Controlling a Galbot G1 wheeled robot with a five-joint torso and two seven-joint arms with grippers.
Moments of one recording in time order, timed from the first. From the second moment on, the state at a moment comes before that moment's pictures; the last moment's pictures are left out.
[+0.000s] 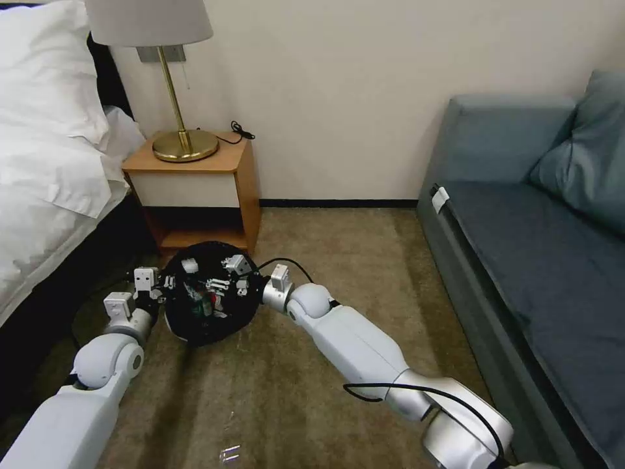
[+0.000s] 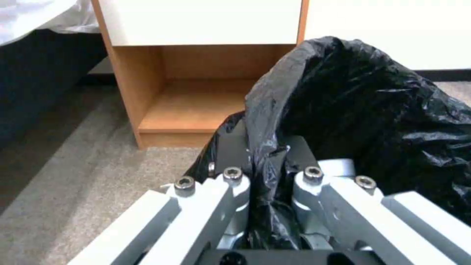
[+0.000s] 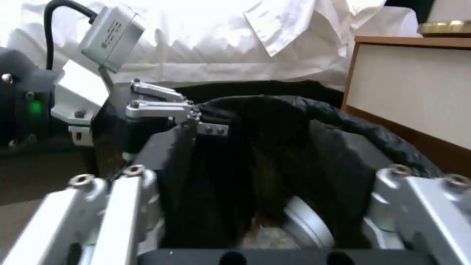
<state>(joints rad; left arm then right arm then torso) 1.16 -0.98 -0.52 -1.66 -0.56 0.18 -0.06 -0.46 1.58 -0.32 0.96 0.44 0.22 -0.56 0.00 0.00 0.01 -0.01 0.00</state>
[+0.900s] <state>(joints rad) 1.17 -0.98 -0.53 -1.67 -0.54 0.18 -0.06 -0.57 1.40 -0.22 0.95 0.32 0.16 -0.42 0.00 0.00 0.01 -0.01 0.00</state>
